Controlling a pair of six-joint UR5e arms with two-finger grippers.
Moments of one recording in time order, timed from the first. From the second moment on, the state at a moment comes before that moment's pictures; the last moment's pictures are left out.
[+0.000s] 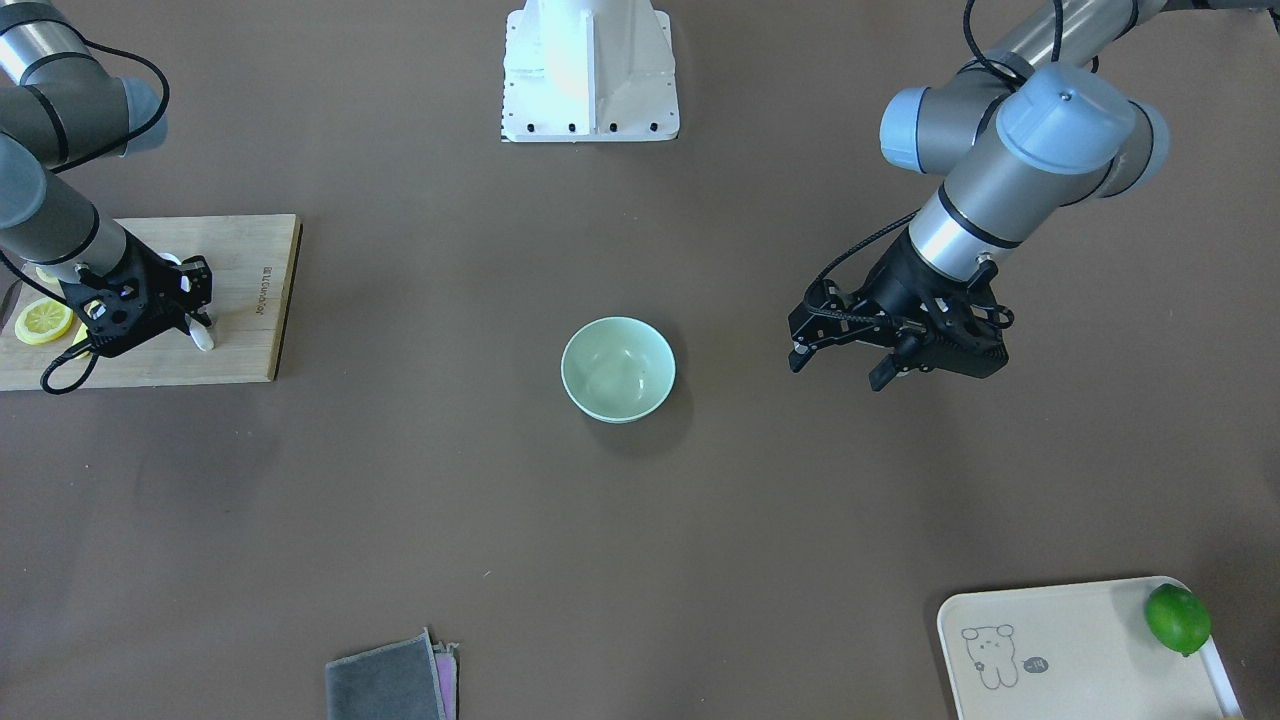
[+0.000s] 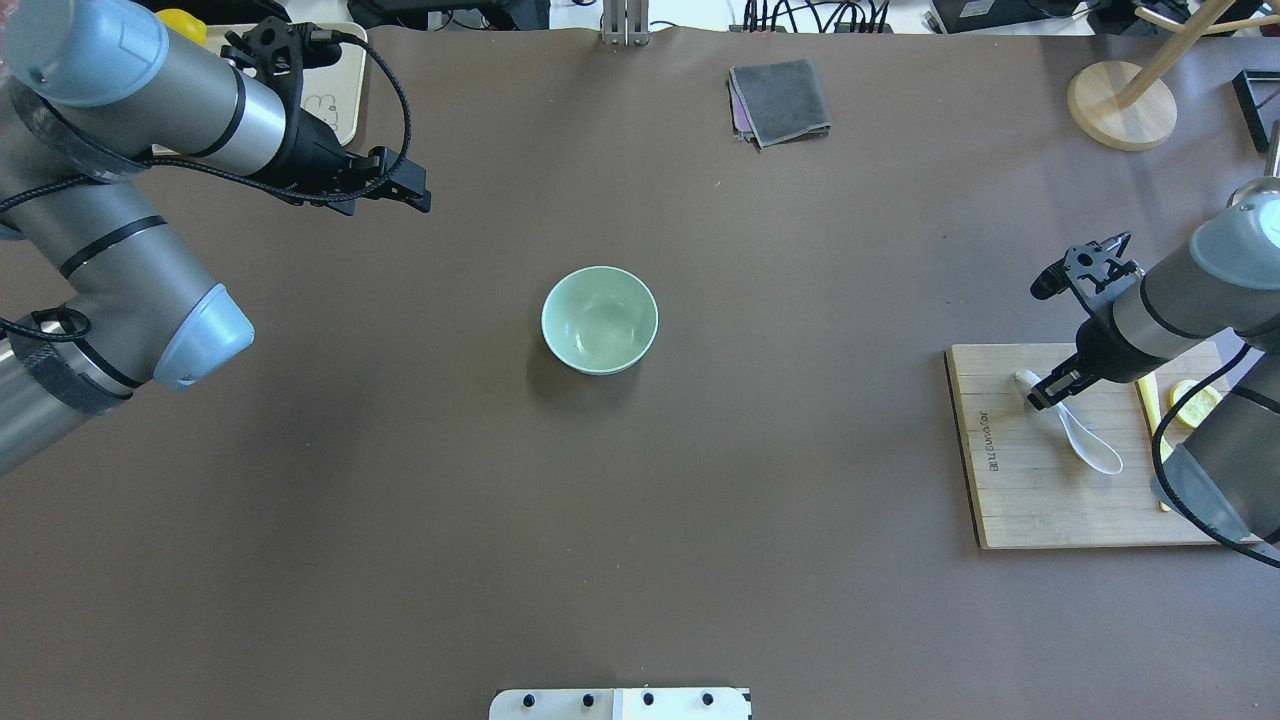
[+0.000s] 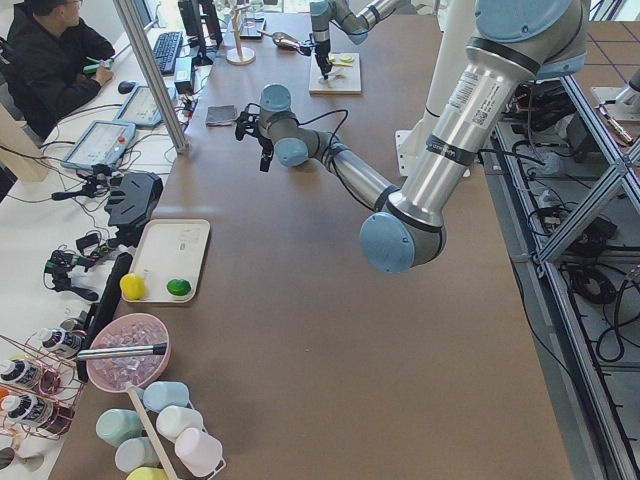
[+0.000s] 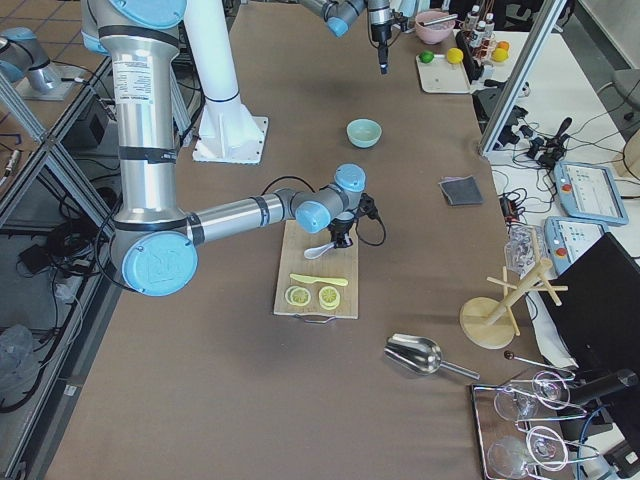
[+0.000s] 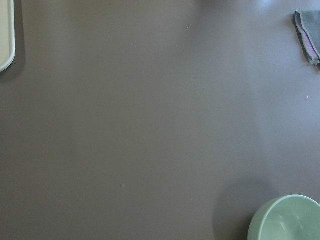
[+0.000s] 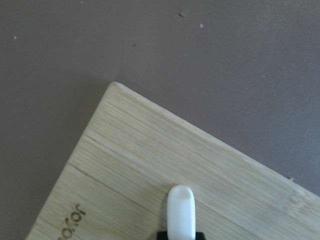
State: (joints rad) left arm -0.89 -2.06 -1.65 -2.04 -2.13 -1.01; right arm 0.85 -1.55 1.73 -1.21 2.19 0.34
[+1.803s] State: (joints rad) left arm -1.27 -1.72 -1.69 -2.06 -2.15 -0.53; right arm 0.66 -0.78 1.56 -1.33 1.84 1.25
